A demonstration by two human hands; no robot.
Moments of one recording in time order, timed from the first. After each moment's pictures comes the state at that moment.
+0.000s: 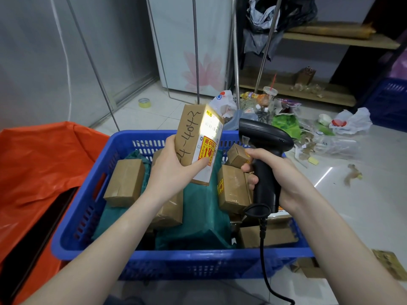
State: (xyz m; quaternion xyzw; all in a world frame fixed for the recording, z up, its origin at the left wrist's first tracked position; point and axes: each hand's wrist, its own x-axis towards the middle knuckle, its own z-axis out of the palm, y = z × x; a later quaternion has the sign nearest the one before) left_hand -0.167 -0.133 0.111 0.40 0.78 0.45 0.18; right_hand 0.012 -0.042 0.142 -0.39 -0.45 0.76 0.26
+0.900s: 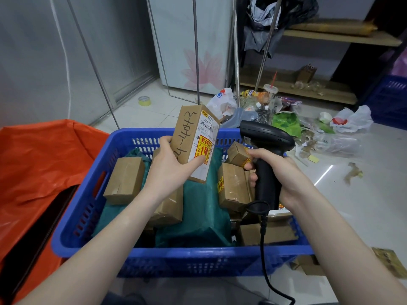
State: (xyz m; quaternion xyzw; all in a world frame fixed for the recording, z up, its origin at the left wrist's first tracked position) left_hand -0.172 -0.131 0.105 0.37 0.80 0.44 0.18; right_hand 0.013 -0.039 0.136 -0.43 -0.45 0.74 0.27
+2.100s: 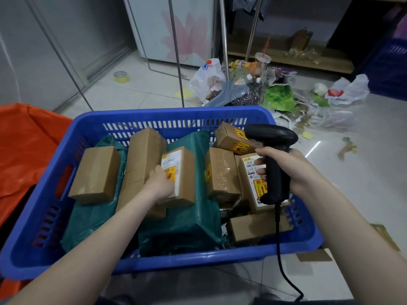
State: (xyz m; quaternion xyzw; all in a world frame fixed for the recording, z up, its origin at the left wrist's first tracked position) left_hand -0.198 -0.079 -0.014 0.30 0.88 0.16 0.34; right_hand 0.034 0.033 0.075 -0.55 -0.49 0.64 0.22
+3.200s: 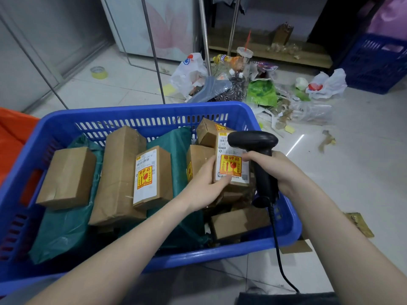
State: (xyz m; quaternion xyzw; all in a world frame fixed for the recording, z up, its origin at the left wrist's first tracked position) left_hand -0.083 -0.045 0.012 0.48 0.64 0.38 0.46; right_hand 0.055 0.044 0.064 -0.60 -0.52 0.59 0.16
